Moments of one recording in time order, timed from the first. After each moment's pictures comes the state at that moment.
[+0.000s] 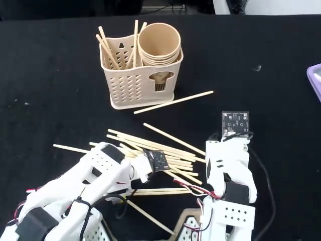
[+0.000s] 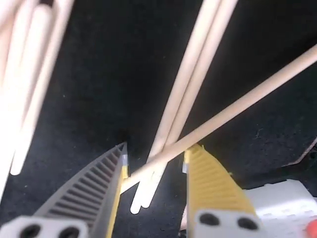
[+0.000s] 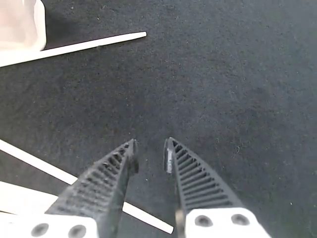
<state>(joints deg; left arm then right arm) 29.4 -26.7 65.0 64.0 -40.8 11.8 -90.6 91.7 48.4 9.0</state>
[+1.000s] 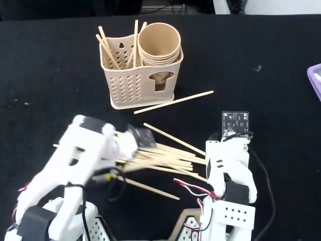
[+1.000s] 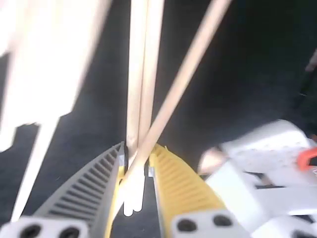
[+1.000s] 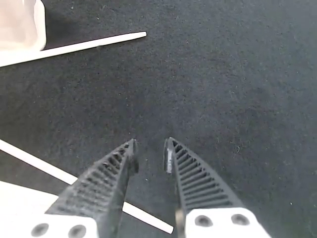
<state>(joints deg) 12.8 -25.9 47.0 85.1 -57.1 11.8 -90.6 91.7 48.4 9.0</state>
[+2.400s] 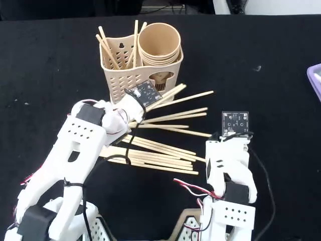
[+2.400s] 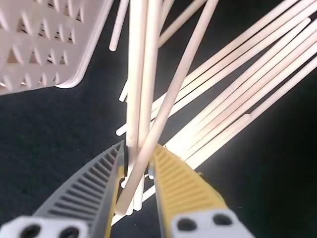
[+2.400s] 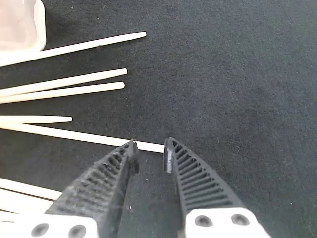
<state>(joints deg) 14.0 -25.7 34.2 67.0 -38.5 11.8 -90.6 91.7 48.4 9.0</state>
